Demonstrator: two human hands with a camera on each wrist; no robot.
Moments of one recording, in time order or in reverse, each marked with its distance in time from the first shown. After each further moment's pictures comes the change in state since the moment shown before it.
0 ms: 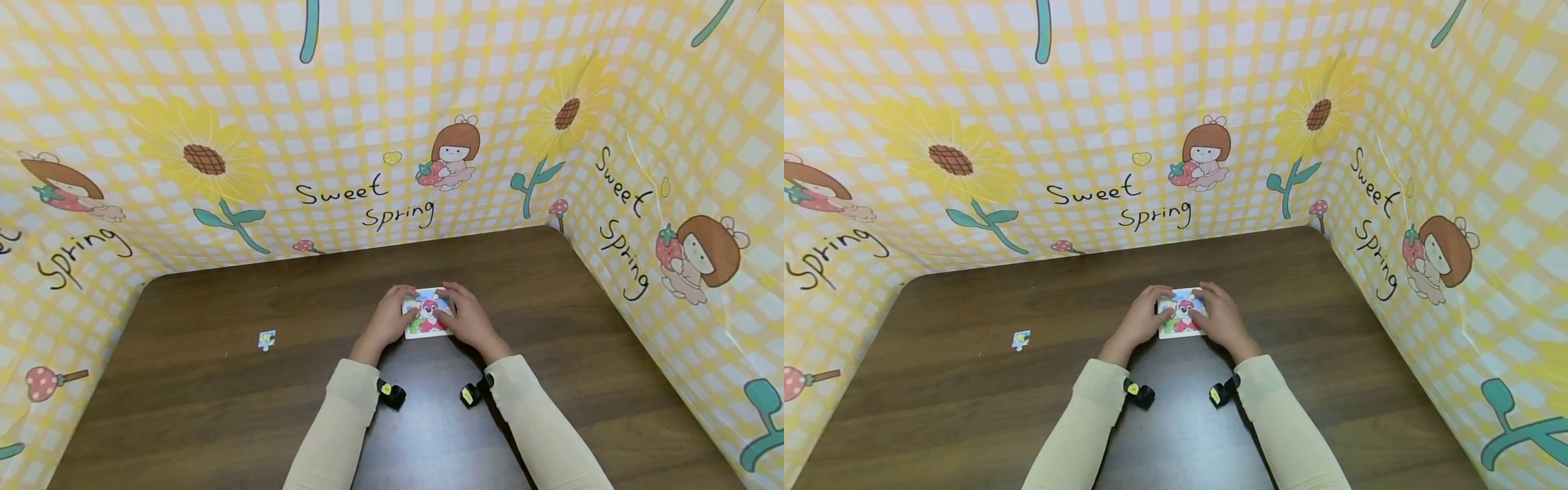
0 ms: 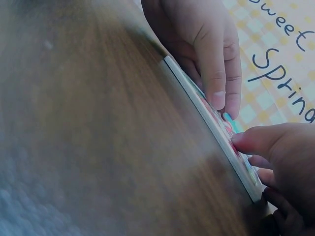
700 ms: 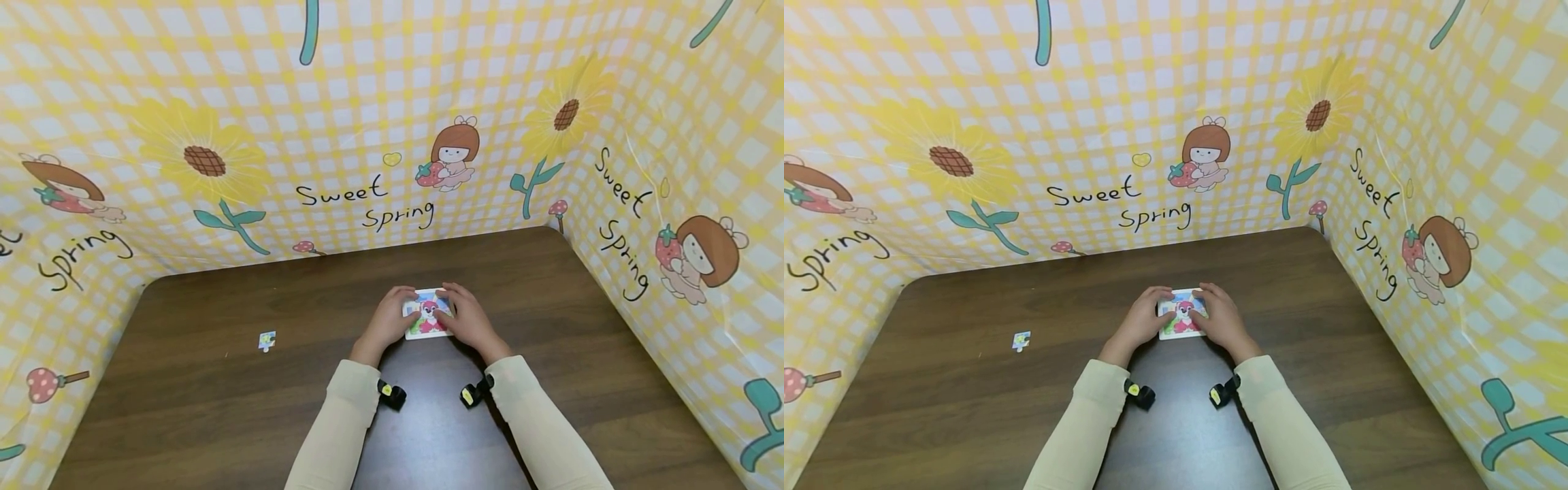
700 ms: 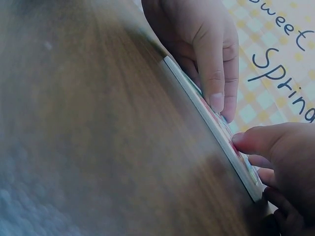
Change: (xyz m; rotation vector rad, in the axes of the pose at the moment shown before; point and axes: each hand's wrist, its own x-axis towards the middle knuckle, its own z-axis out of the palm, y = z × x) left_hand 0.001 0.000 0.001 0.032 -0.026 0.004; right_hand -0.001 0.000 0.000 -0.006 0.012 -0.028
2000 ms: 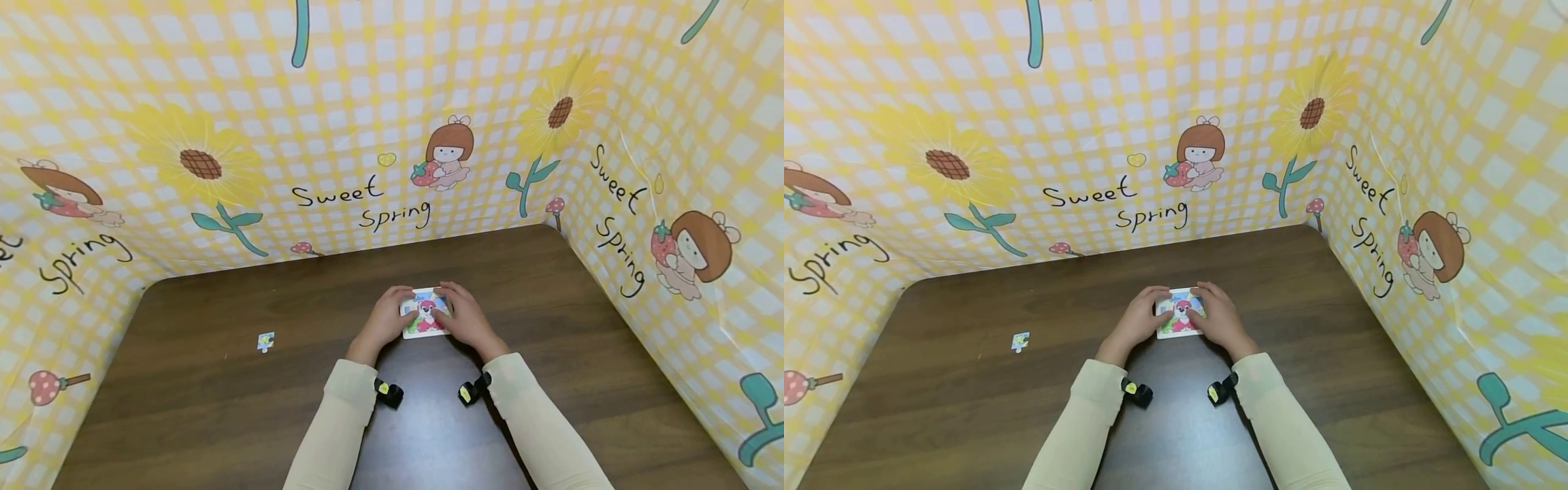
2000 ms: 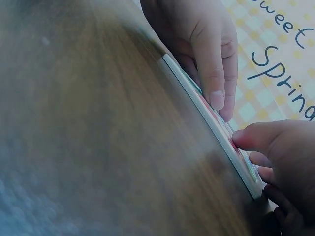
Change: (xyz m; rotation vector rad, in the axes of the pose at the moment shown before) left_hand -0.001 0.002 -0.003 0.023 -0.029 -0.004; right_hand -0.001 0.002 0.000 -0.005 -0.003 -0.019
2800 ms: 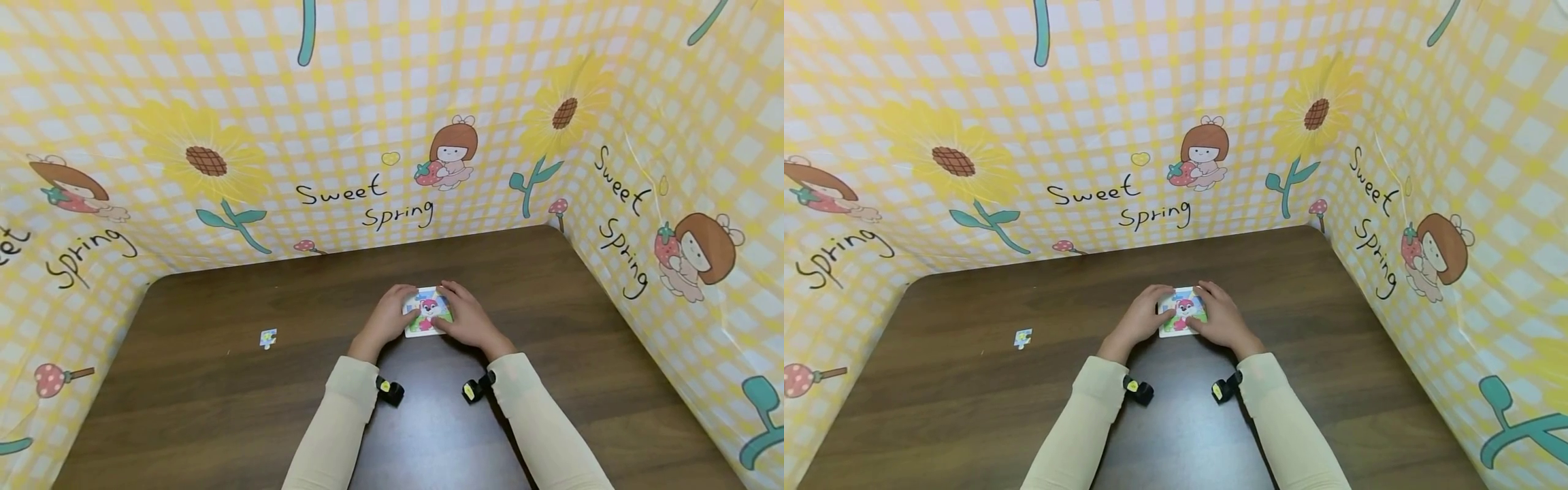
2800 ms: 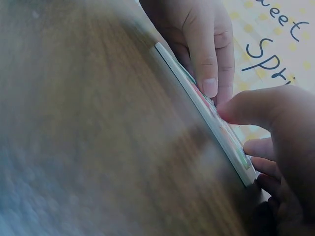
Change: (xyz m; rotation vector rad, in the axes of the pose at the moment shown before) left_hand 0.002 -0.001 -0.001 0.066 -0.015 0.030; right_hand -0.003 0.000 -0.006 -0.072 -0.091 -0.070
